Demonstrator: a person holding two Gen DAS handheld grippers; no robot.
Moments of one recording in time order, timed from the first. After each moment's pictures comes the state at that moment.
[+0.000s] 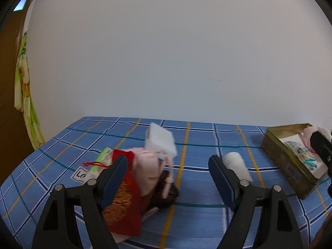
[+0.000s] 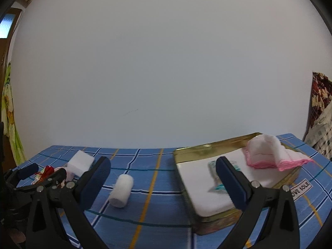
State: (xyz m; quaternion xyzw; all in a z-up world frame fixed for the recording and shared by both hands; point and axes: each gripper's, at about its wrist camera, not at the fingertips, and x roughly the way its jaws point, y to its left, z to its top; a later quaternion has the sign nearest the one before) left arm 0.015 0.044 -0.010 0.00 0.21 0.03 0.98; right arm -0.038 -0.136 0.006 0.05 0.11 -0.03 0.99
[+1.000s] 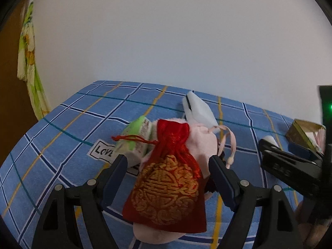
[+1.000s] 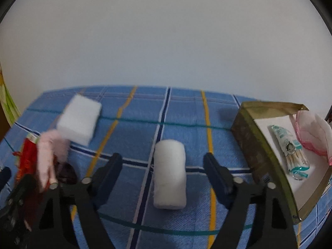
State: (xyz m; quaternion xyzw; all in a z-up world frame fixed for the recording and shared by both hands) left arm 0.044 0.109 -0.034 -0.04 0.32 0.04 0.95; right arm 0.097 -0.048 -0.041 0.00 0.36 -0.02 0.93
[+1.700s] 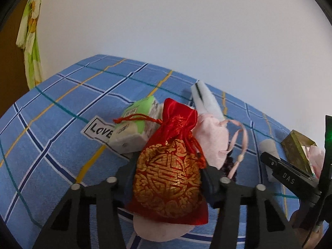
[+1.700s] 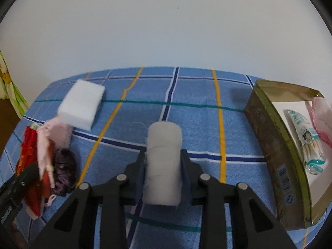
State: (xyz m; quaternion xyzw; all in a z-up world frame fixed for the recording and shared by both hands) left arm 0.054 0.140 -0.050 -0.13 0.35 0.02 0.93; right arm 0.095 -0.067 -0.054 0.04 0.39 0.04 0.92
